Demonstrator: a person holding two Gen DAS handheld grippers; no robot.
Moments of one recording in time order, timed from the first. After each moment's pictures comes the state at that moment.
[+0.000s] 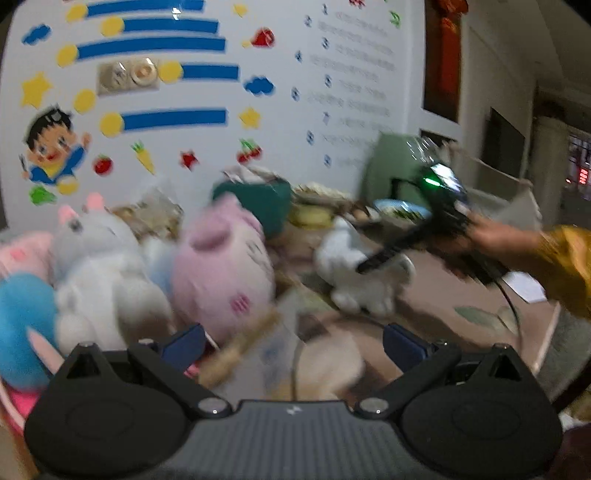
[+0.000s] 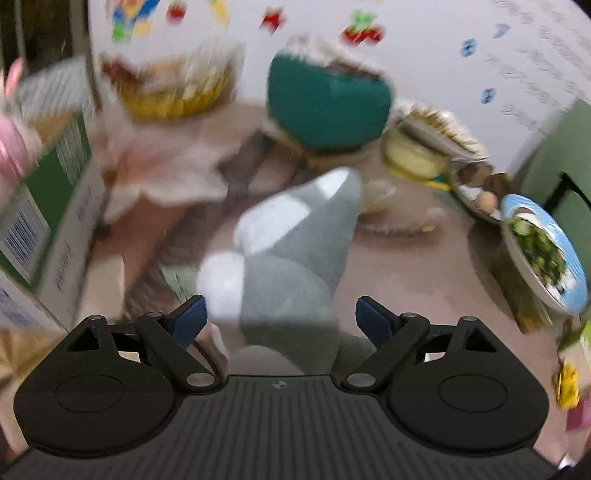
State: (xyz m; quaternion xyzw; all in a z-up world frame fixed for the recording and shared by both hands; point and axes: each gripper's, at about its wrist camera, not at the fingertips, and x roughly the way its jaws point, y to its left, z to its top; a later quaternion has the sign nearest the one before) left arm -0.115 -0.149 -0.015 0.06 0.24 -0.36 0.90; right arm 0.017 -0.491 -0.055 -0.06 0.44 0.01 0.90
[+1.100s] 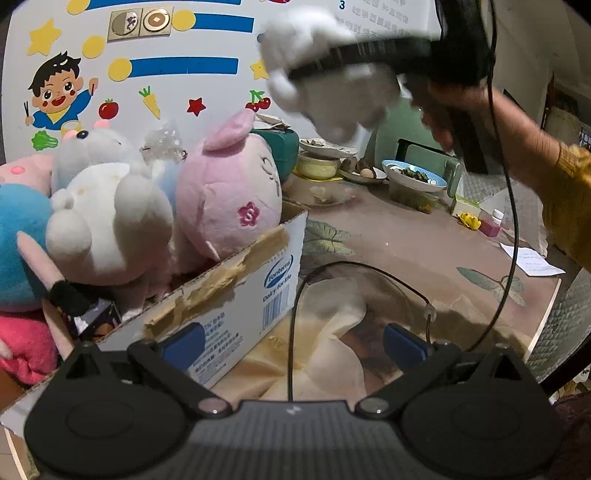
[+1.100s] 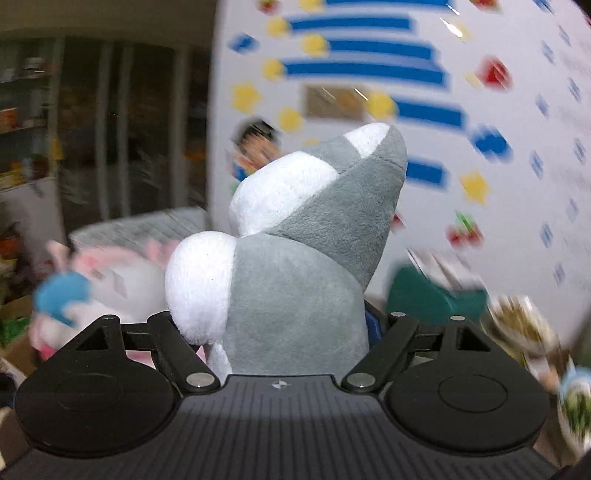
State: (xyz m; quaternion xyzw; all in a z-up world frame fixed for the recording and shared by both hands) left arm -0.118 -0.136 -0.049 0.05 0.29 -0.34 0.89; right arm -0.019 -0.373 0.091 -0.06 0.17 0.17 0.97
